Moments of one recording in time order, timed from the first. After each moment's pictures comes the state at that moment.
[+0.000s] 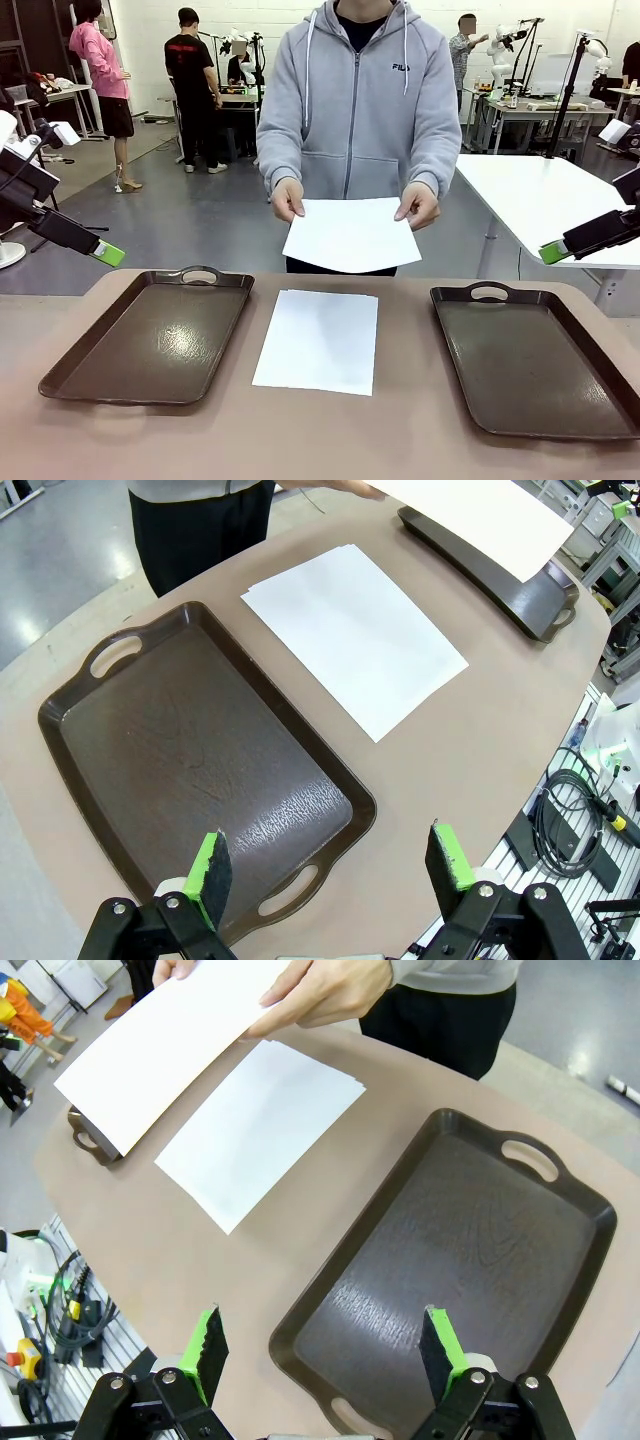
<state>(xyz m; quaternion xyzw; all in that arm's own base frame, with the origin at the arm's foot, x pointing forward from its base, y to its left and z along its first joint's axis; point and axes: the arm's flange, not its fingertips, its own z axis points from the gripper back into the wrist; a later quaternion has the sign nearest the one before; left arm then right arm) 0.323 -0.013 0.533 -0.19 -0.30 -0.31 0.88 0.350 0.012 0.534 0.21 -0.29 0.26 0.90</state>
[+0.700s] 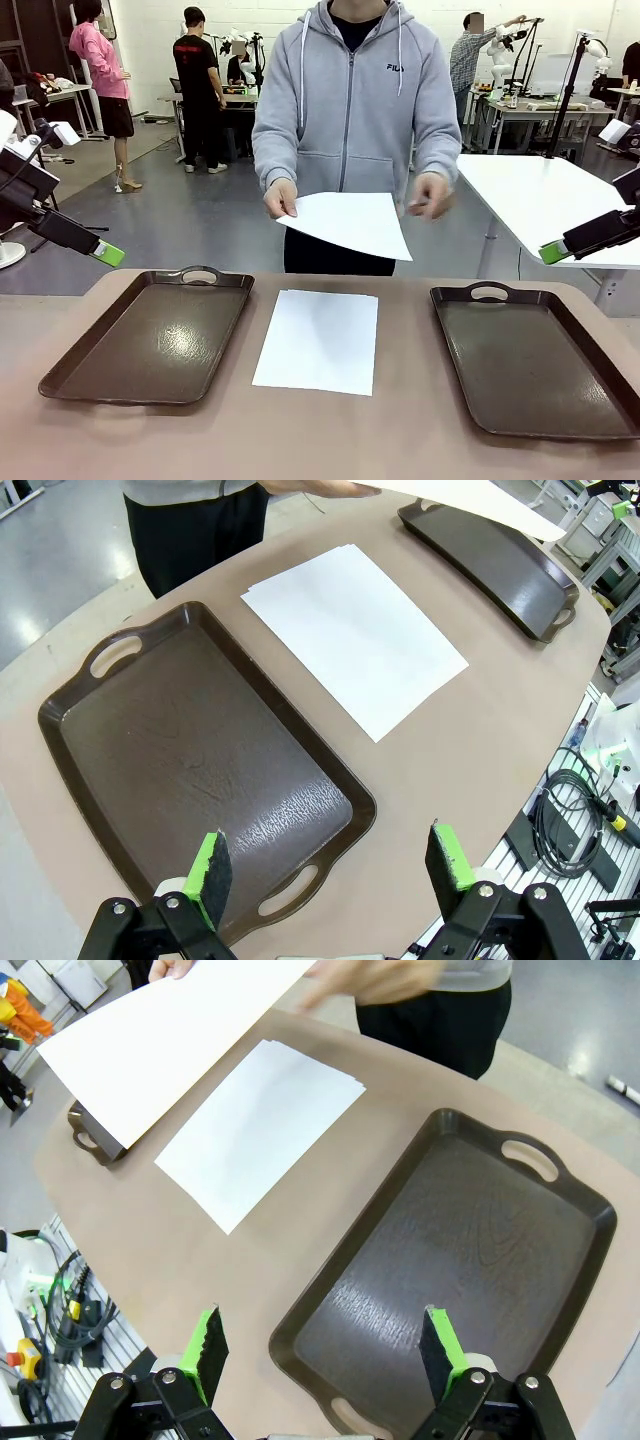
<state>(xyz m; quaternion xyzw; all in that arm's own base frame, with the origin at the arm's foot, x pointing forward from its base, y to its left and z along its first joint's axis) 0.323 -0.013 0.533 -0.19 -0.30 -0.31 0.88 0.350 0.012 0.534 0.21 -0.29 0.26 0.90</state>
